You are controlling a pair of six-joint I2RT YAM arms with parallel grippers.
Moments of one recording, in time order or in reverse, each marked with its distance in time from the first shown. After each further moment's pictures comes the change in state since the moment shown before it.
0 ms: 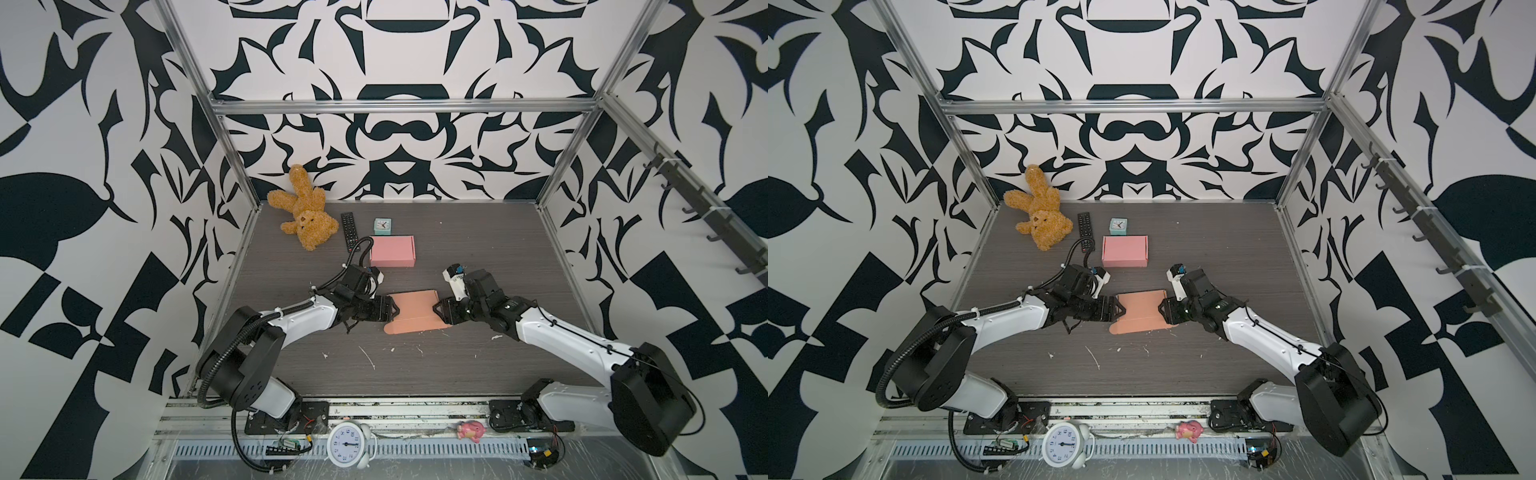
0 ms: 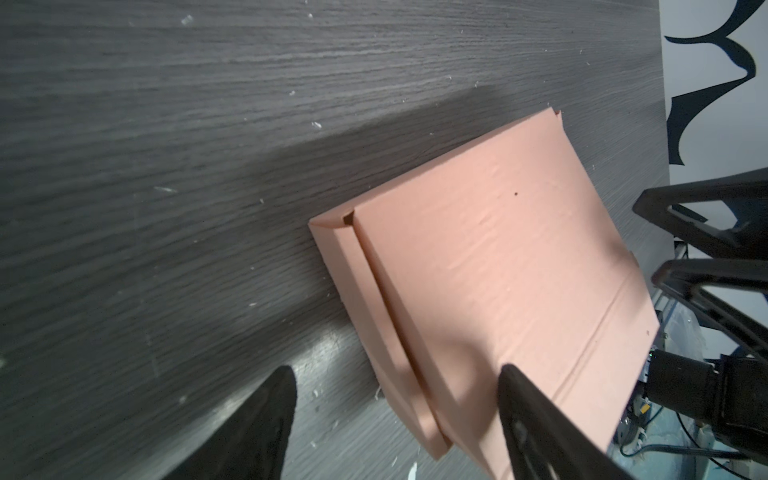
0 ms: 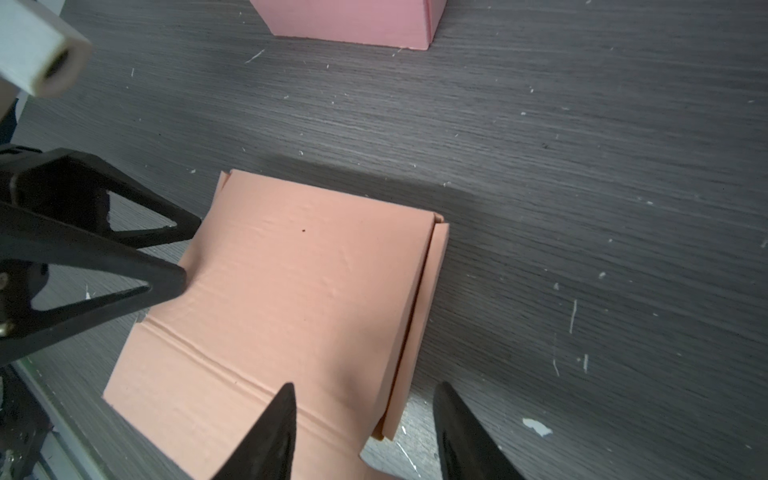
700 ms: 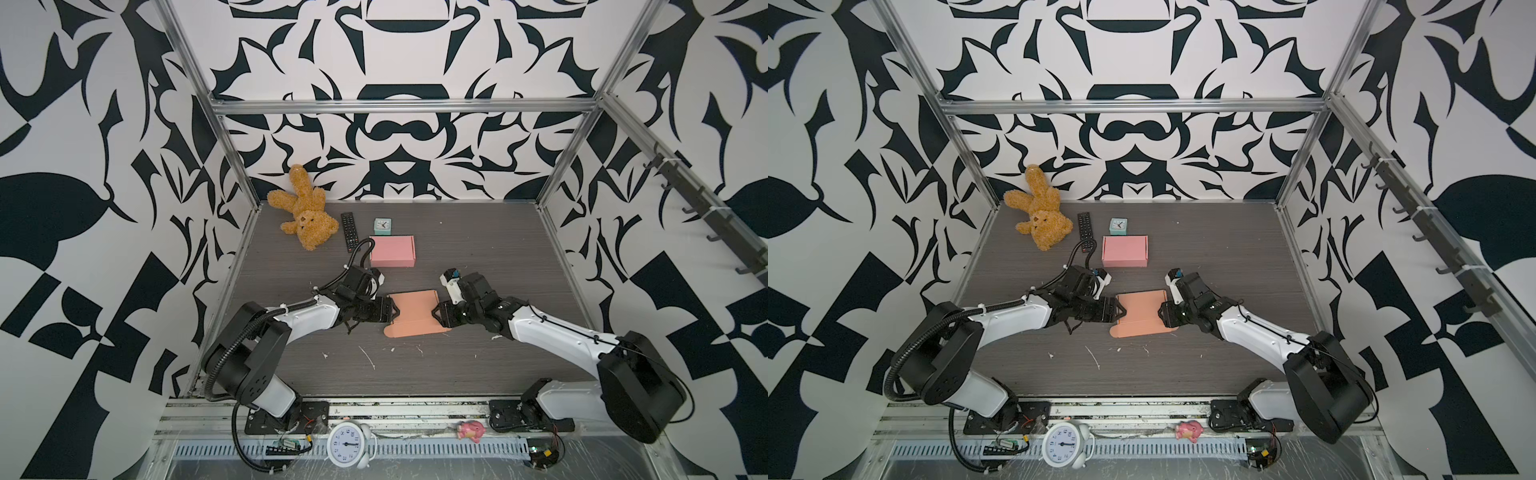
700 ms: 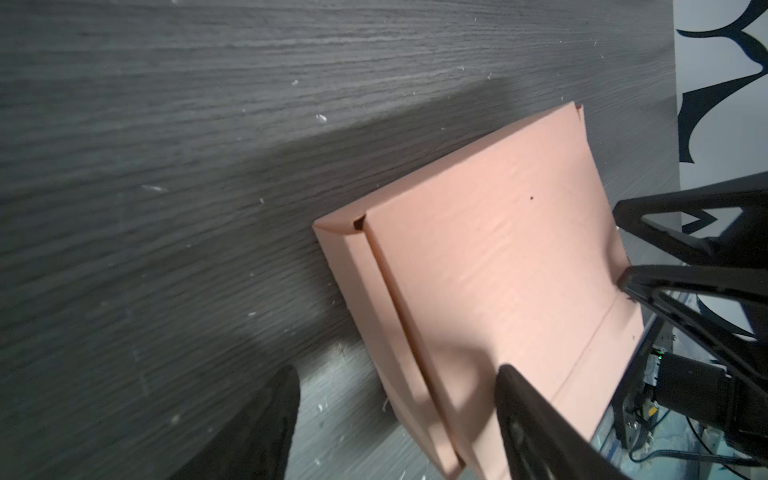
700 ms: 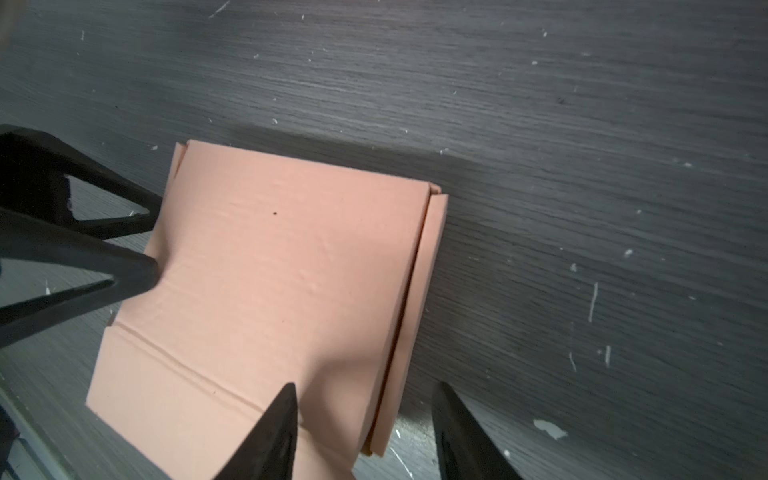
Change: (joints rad) left arm 0.000 0.037 -0.008 0.031 0.002 0.000; right arm 0.019 0.072 -0.016 0.024 0.023 0.017
